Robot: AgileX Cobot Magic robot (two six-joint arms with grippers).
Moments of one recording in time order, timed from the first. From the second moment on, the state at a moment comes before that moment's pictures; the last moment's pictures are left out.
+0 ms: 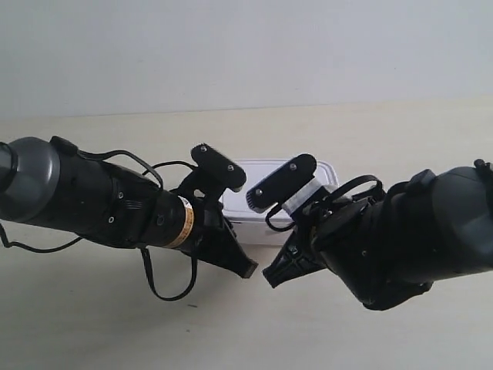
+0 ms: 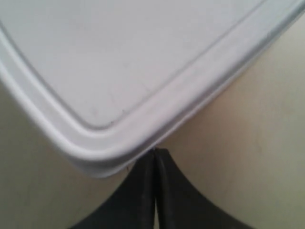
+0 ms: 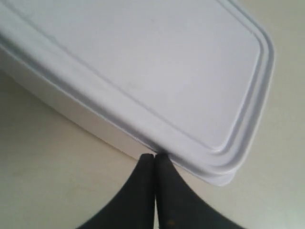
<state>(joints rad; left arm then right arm) -0.58 1.97 -0.98 1.36 -0.01 -1.29 0.82 1.83 -0.77 -1.56 0.54 1.62</state>
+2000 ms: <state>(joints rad) -0.52 2.15 -1.29 1.50 0.12 -1.29 0.54 2.09 -1.08 -1.74 0.28 1.84</state>
